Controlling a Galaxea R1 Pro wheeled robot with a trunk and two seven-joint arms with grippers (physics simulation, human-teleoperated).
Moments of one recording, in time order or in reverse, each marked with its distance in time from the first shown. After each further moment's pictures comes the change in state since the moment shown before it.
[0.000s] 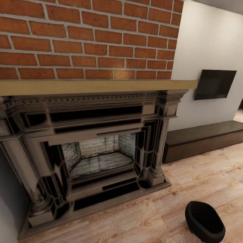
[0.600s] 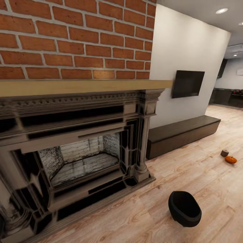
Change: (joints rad) left arm -0.014 -0.006 -0.002 0.075 0.000 -0.002 0.038; right arm 0.000 -0.008 -0.047 0.061 0.057 -0.020 0.031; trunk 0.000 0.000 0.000
